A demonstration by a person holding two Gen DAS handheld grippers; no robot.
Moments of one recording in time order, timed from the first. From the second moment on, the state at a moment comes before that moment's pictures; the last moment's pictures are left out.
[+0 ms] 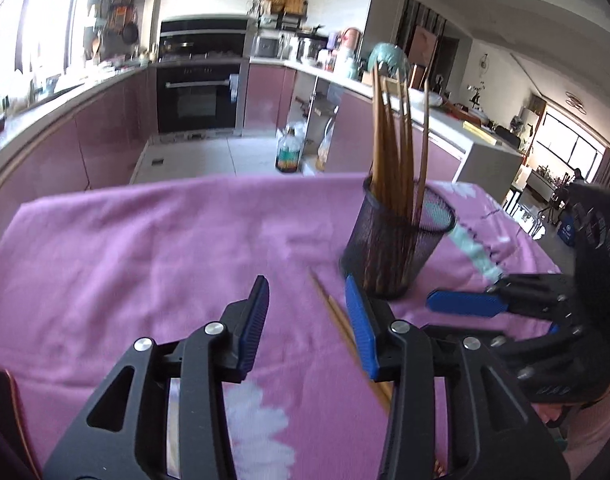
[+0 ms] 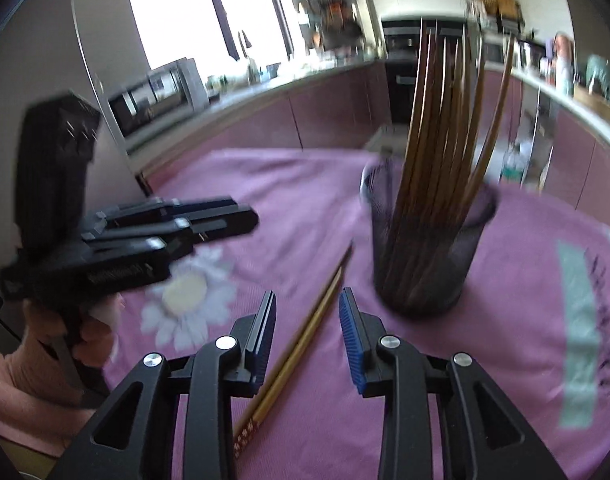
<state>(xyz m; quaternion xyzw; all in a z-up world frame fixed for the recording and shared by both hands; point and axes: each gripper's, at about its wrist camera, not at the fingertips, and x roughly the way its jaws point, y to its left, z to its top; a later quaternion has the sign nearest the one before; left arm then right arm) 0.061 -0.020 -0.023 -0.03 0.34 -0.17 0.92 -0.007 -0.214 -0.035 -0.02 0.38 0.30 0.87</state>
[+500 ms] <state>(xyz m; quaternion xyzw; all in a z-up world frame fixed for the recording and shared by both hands) 0.045 -0.016 -0.061 -0.05 0.37 -0.18 0.91 -0.017 -0.194 -0.075 -0.04 0.43 0.28 0.86</state>
